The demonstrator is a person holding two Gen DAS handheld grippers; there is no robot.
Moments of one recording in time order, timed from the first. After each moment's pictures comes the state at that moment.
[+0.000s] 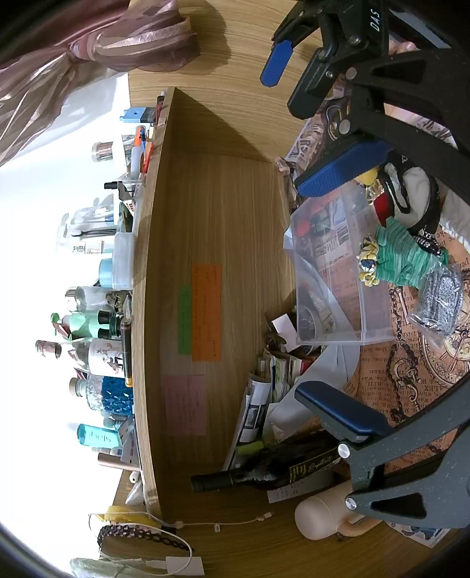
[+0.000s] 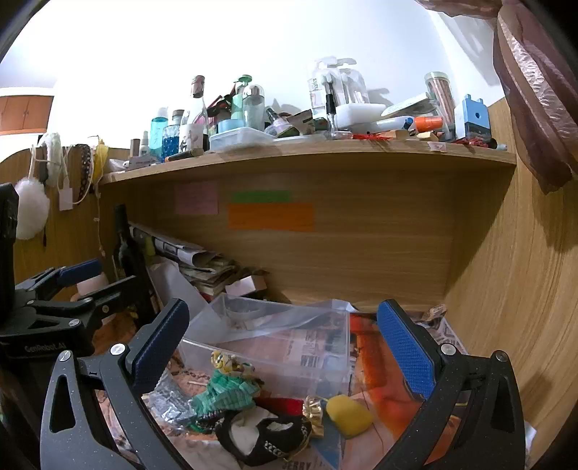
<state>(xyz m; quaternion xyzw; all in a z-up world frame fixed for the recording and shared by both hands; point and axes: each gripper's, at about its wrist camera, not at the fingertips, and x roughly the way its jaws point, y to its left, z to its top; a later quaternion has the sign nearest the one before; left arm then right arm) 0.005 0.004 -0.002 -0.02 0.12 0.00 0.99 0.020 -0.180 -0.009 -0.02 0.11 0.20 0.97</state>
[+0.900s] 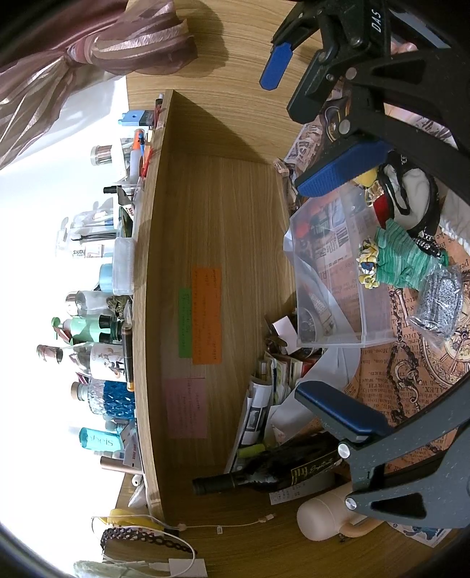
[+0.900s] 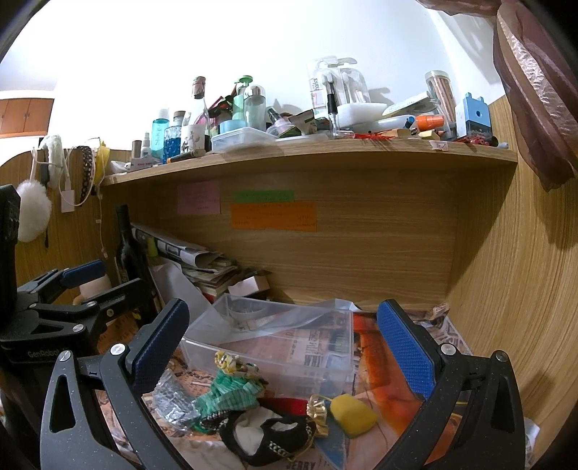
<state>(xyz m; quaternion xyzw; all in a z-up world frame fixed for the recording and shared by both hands) 0.003 0.000 -0.003 -0.01 0.12 0.00 0.99 0.019 -0.178 -0.008 -0.01 0.11 0.21 0.97</state>
